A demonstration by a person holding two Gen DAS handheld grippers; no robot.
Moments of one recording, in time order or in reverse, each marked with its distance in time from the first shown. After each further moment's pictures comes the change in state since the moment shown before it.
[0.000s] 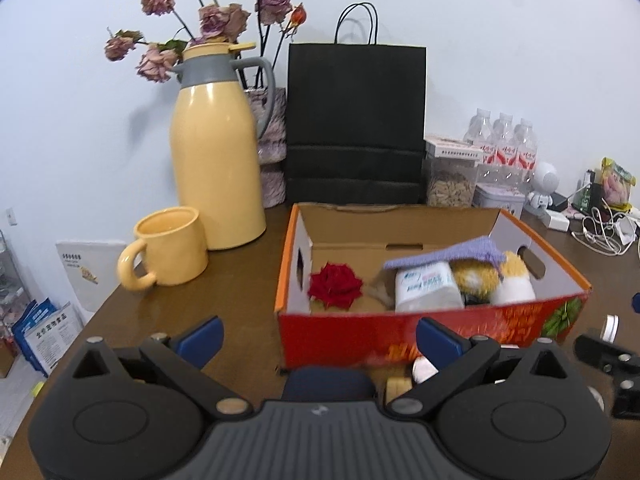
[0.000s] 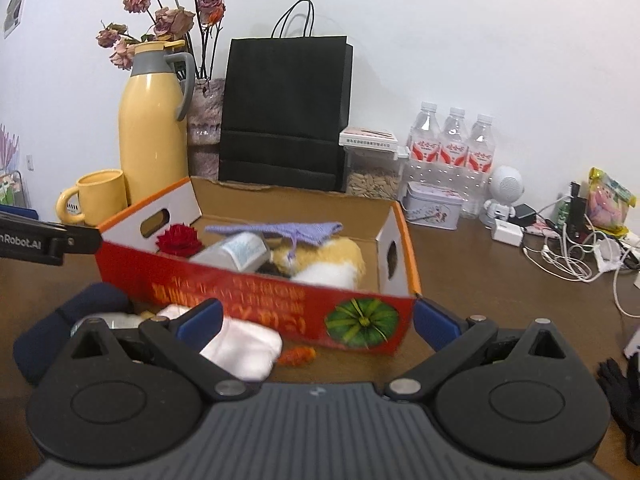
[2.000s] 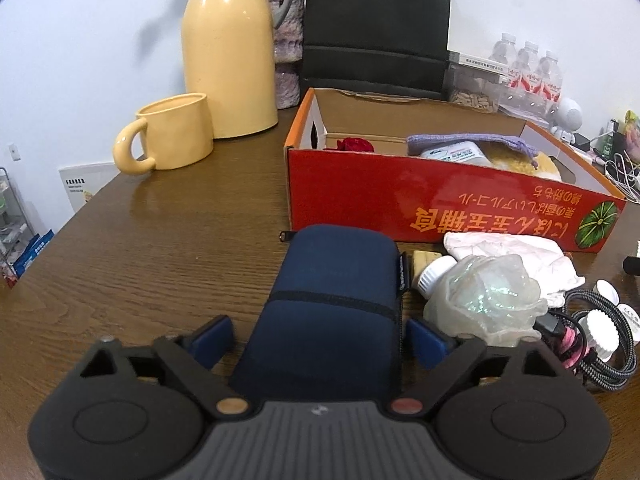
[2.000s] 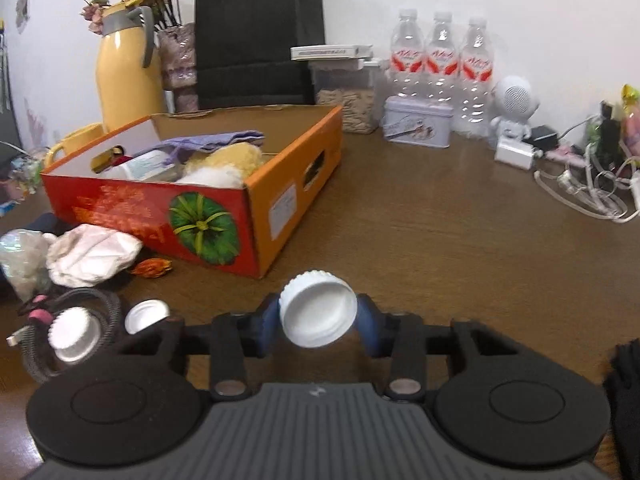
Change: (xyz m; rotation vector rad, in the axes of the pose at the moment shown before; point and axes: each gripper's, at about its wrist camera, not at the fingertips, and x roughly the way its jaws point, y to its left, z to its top) left arm 0.033 0.001 -0.070 -0.047 0.193 0.027; right arm 0.068 -0.145 -0.048 0.036 0.158 0.215
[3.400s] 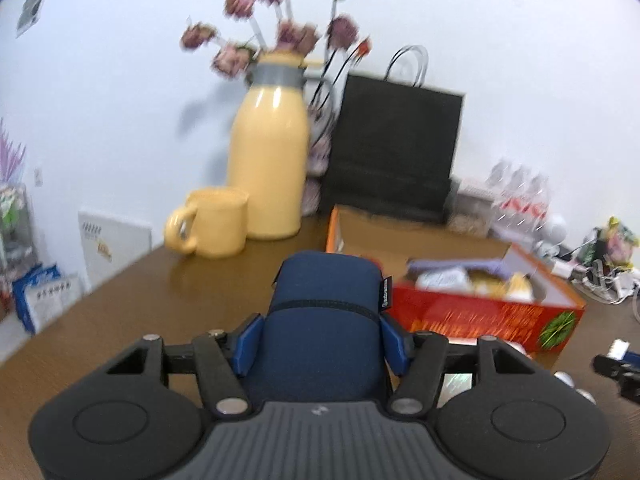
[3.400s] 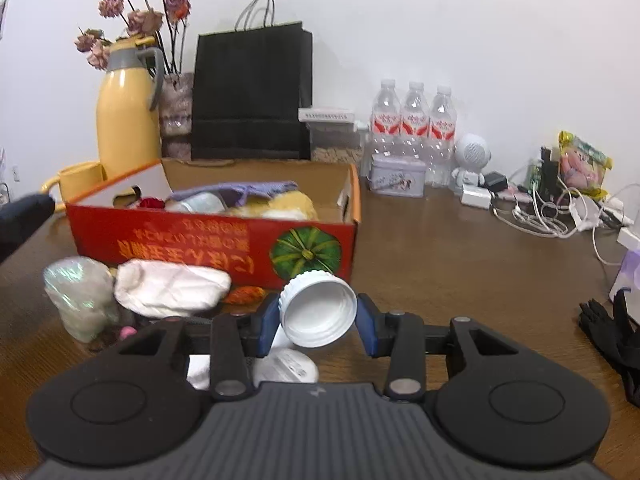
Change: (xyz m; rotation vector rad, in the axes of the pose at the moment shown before) left arm -0.078 0.032 0.001 -0.125 -0.330 -0.040; right arm -0.053 0.128 -0.016 0.033 -0.185 -0.241
